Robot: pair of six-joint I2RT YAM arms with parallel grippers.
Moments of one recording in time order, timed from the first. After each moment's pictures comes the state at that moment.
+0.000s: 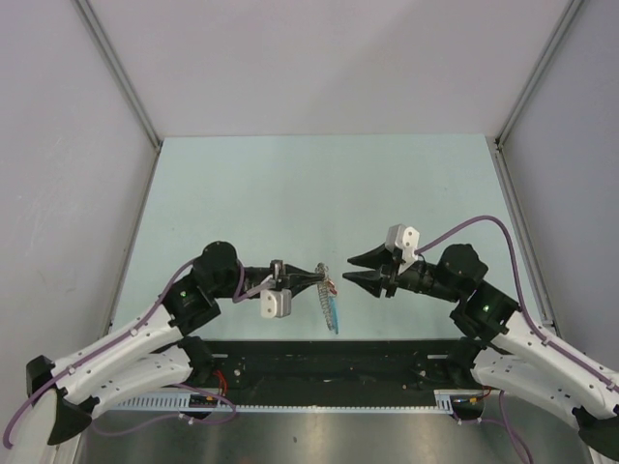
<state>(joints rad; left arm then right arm) -0.87 0.77 0.65 0.01 0.67 0.70 0.85 0.68 0.67 0.03 -0.41 -0.03</state>
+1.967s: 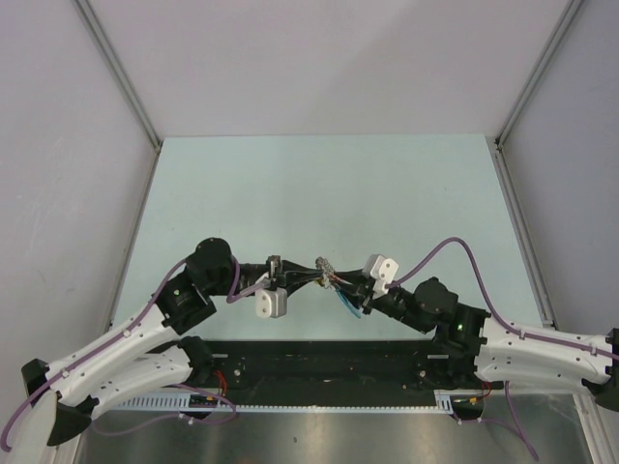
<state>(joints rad) -0.87 0.76 0.72 -0.04 0.68 0.73 1.22 0.75 0.48 0.31 0.16 -0.11</state>
